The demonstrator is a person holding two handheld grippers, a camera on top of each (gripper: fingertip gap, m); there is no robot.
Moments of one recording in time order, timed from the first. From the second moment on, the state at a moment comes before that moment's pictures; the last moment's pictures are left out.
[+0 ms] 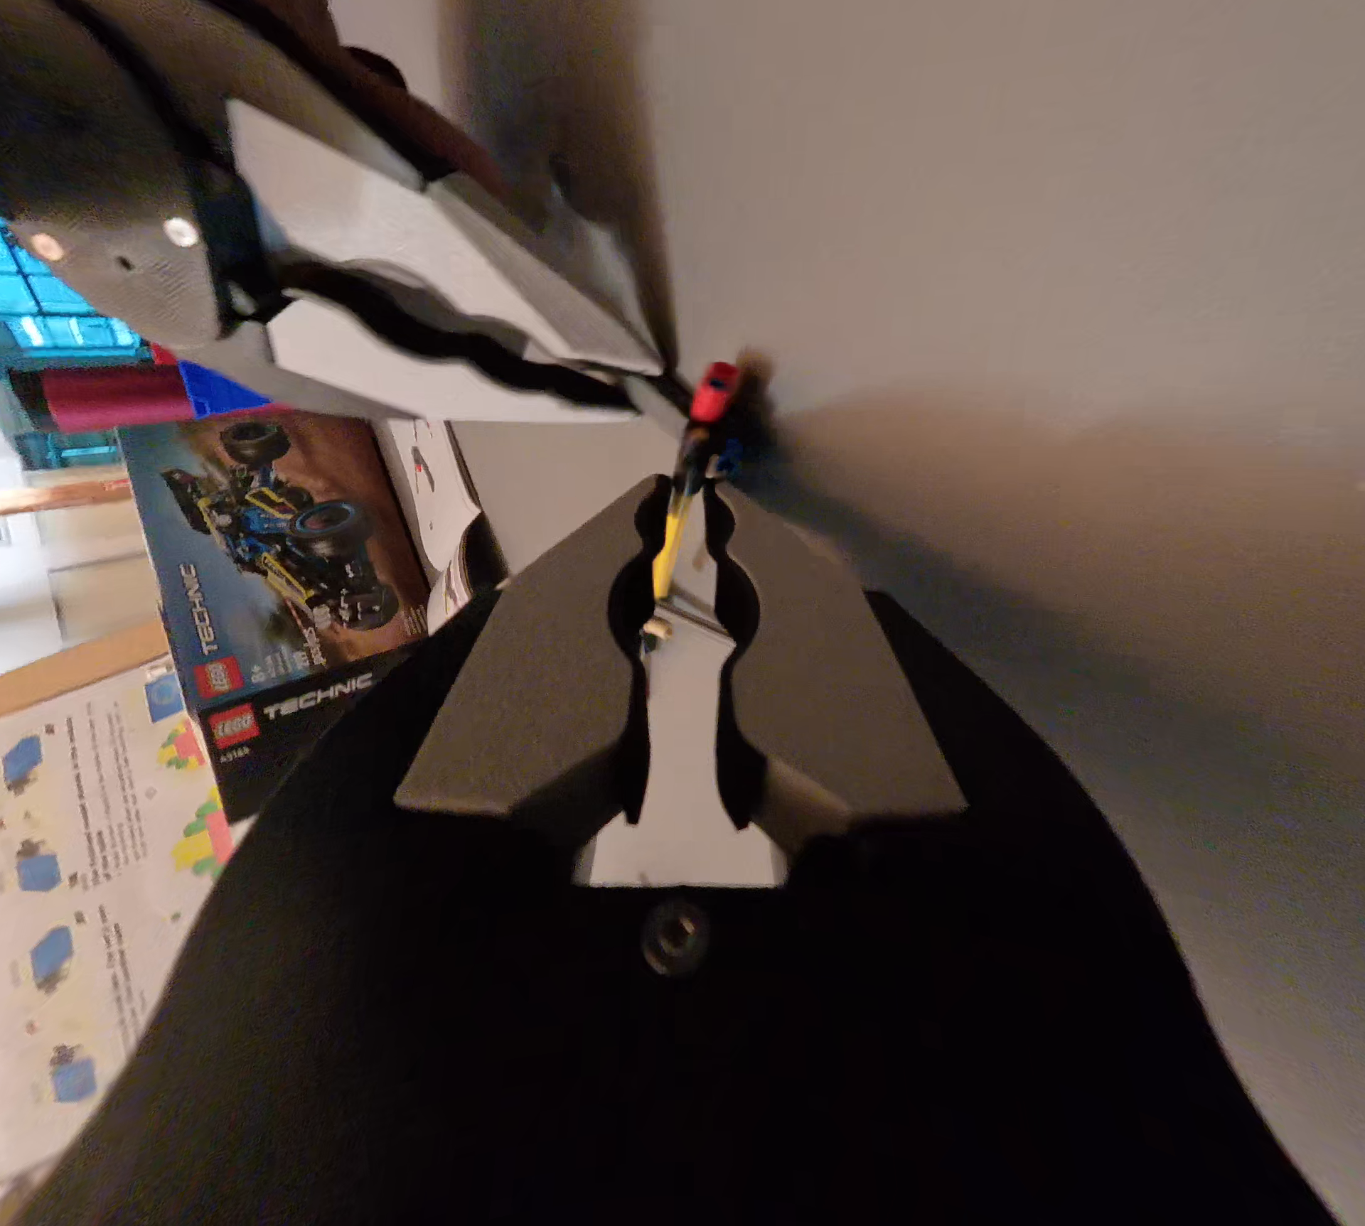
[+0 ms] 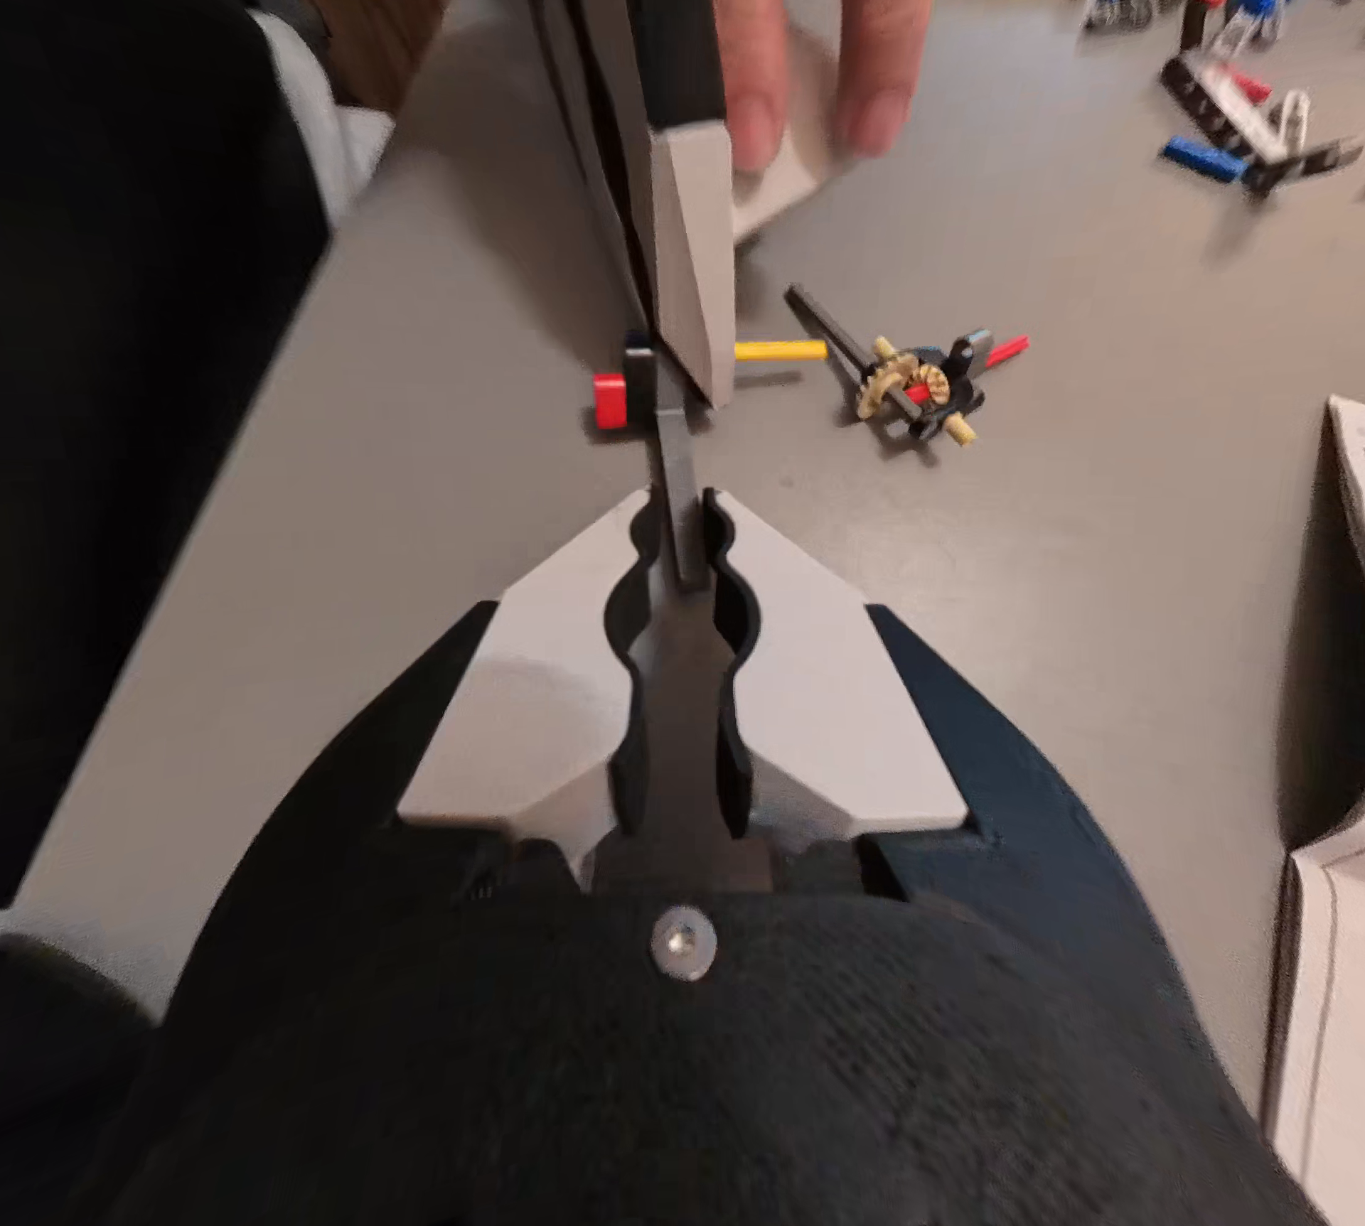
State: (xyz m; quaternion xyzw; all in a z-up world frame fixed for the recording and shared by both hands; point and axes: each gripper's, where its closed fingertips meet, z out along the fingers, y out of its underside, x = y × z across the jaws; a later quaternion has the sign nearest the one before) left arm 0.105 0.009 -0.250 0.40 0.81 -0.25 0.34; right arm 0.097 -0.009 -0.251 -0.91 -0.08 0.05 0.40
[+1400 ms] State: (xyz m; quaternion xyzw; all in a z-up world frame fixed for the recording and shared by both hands) left arm 0.146 0.085 -0.195 -0.09 0.82 -0.50 0.28; right arm 0.153 -0.014 -0.220 -0.88 0.03 -0.10 0.46
